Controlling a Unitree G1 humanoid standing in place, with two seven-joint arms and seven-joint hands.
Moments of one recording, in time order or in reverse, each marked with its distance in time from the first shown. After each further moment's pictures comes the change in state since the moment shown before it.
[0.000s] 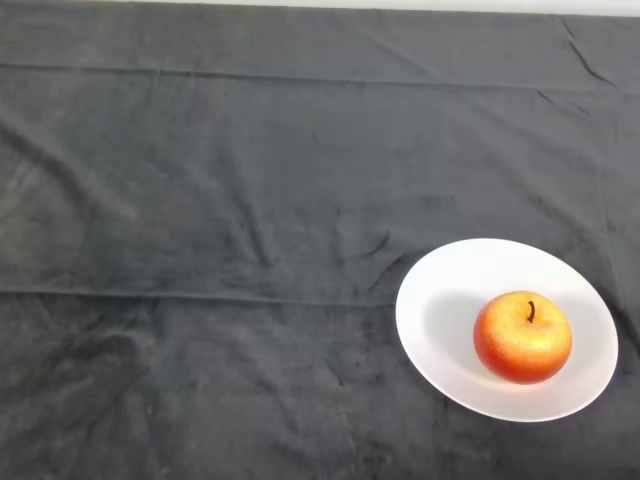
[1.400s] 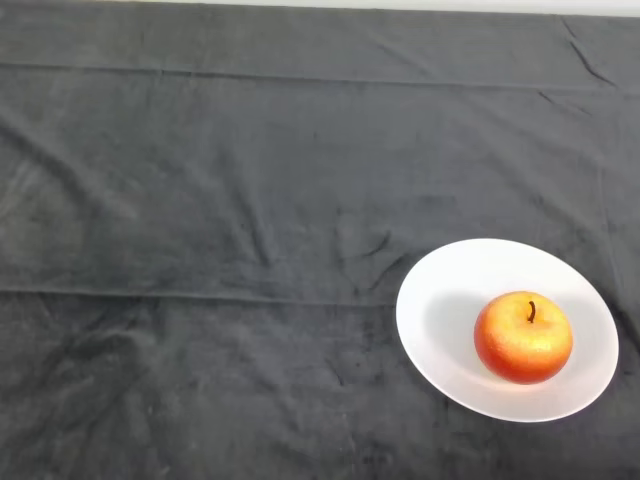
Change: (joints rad) left arm -0.005 -0.020 0.032 0.000 0.023 0.020 -0.033; right arm 0.000 0.000 0.000 0.000 0.000 0.000 0.000
